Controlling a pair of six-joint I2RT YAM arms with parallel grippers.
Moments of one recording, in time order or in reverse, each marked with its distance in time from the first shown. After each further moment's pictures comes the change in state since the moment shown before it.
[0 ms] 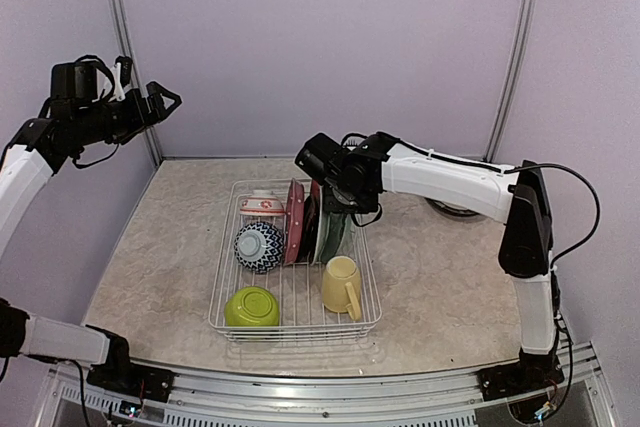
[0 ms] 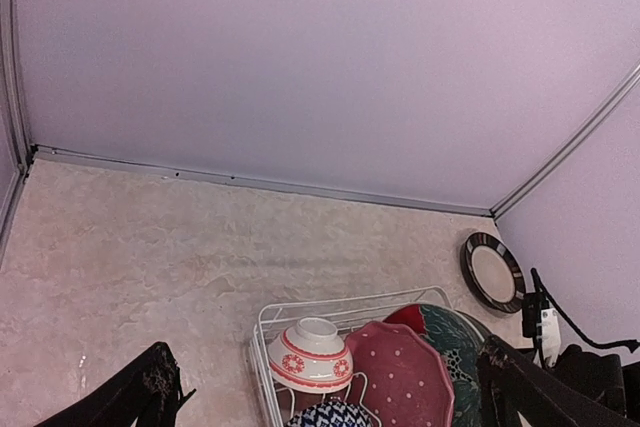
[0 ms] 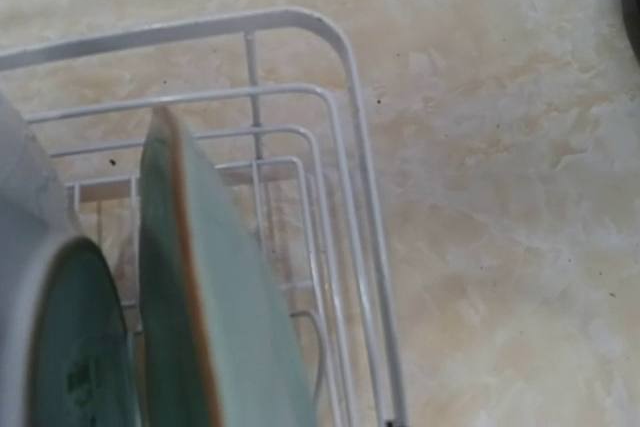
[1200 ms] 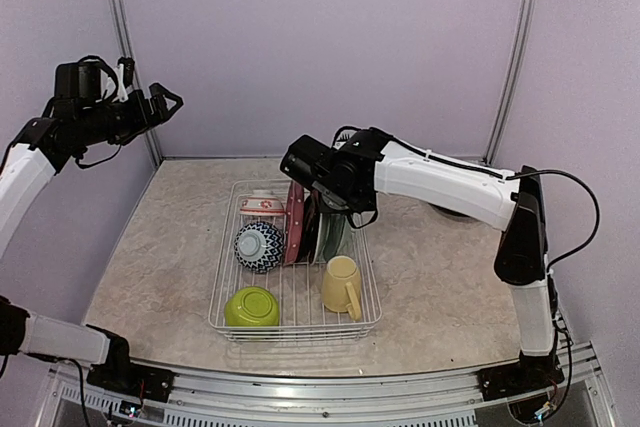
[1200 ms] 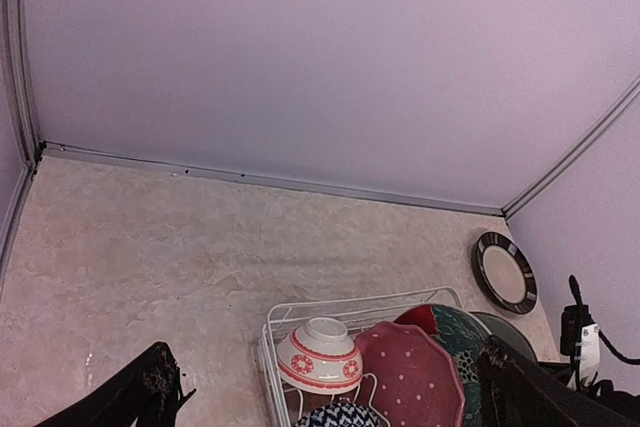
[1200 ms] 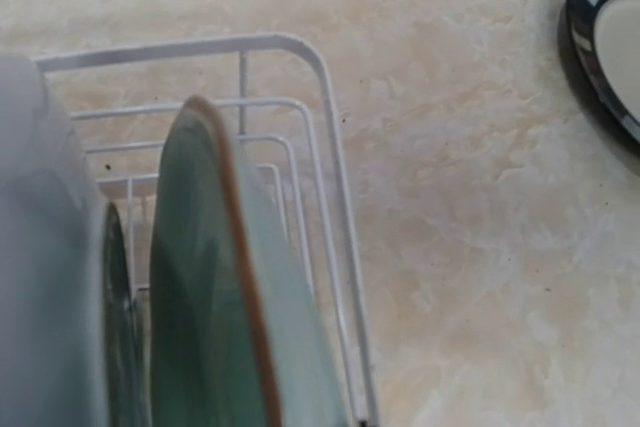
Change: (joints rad) left arm -0.016 0.010 0.000 -0.003 -0.038 0.005; right arm 0.068 0.022 0.127 -0.179 0.132 0.055
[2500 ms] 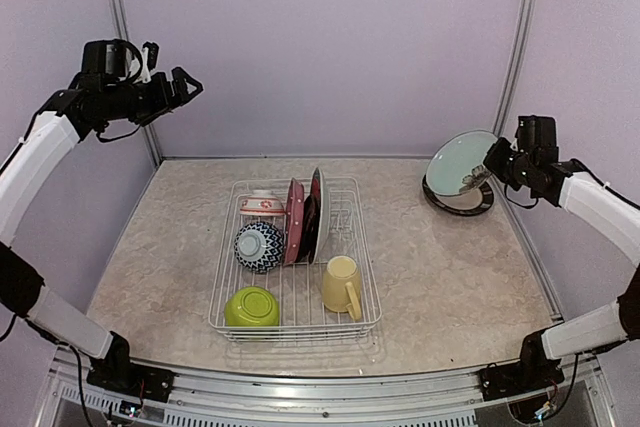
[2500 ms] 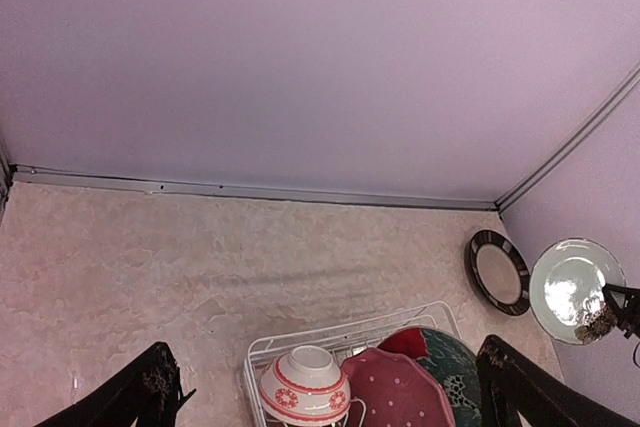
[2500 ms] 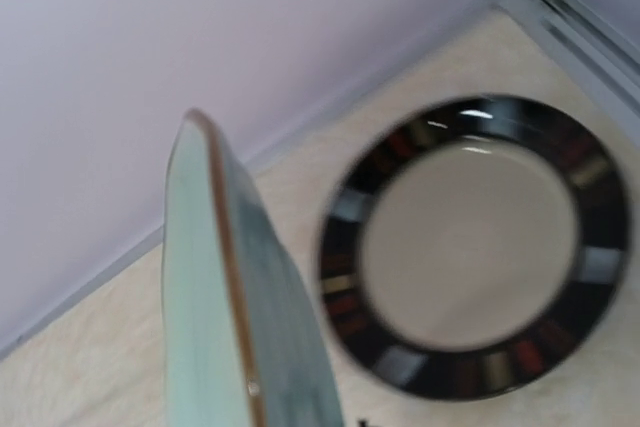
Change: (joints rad) left arm -0.029 0.225 0.235 -0.031 0.023 0.011; right arm -0.840 -0.900 -1.052 0.919 -0.603 -0.245
